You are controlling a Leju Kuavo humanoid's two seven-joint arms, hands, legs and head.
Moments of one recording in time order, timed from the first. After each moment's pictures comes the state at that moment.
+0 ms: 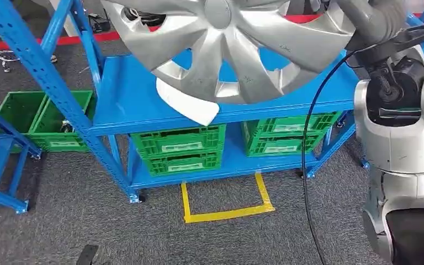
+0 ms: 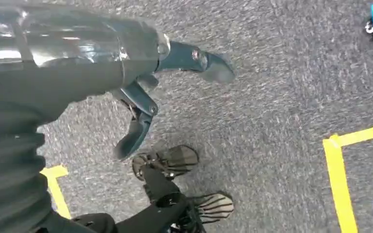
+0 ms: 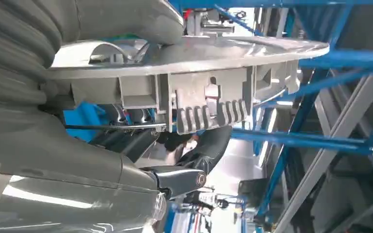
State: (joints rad) left arm -0.20 0.28 -0.94 -0.35 0.71 -0.03 -0.23; right arm -0.87 -0.39 0.14 -1.73 -0.83 0.14 0.24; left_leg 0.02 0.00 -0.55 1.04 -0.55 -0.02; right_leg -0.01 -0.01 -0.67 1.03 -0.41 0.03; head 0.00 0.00
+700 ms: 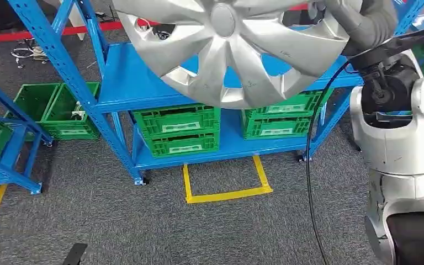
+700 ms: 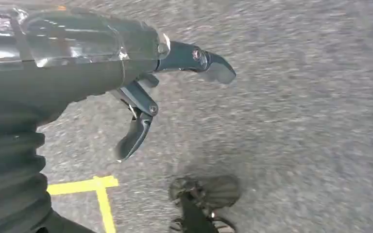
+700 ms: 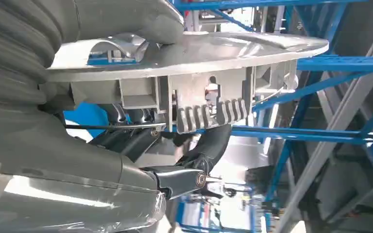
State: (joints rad) left arm -0.17 0.41 -0.95 -0.49 0.75 0.06 -0.06; right arm -0.86 -0.37 0.16 -1.66 -0.78 0.15 0.21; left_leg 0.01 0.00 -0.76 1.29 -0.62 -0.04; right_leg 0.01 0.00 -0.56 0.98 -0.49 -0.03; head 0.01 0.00
